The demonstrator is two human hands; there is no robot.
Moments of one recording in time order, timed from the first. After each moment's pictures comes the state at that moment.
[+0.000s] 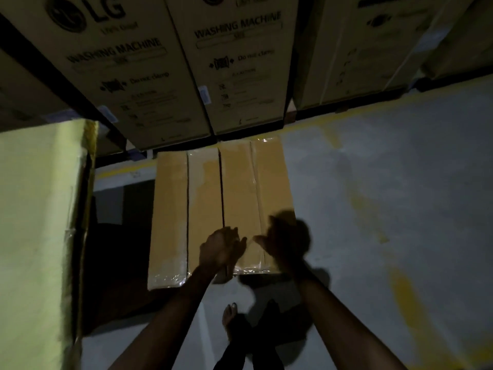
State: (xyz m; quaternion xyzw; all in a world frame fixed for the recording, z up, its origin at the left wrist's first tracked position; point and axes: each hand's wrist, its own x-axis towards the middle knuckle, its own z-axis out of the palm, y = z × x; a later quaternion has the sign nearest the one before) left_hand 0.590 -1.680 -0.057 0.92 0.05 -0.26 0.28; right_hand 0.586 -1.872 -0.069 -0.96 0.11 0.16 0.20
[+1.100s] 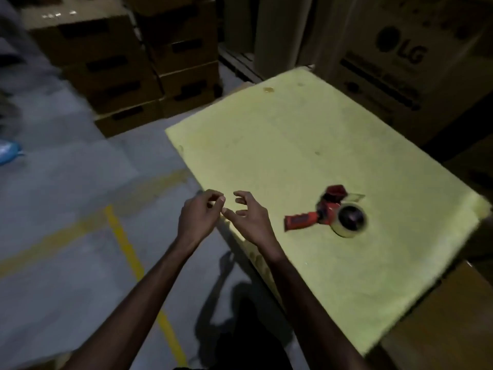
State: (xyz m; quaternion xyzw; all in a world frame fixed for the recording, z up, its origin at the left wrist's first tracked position) left_hand 0.130 -0.924 0.088 0.75 0.50 0.21 0.38; right_hand 0.262 -1.009 0.099 -0.74 -0.37 0.39 0.40
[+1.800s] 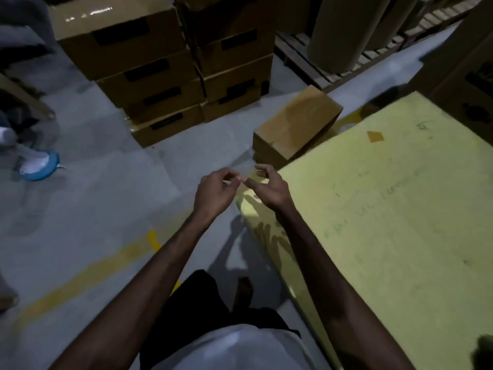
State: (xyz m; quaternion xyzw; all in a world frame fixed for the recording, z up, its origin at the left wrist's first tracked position) left_hand 0.103 -0.431 0.067 0.74 0.52 0.17 0.38; right_hand 0.253 -0.497 0.068 -0.75 -0.33 0.43 0.39
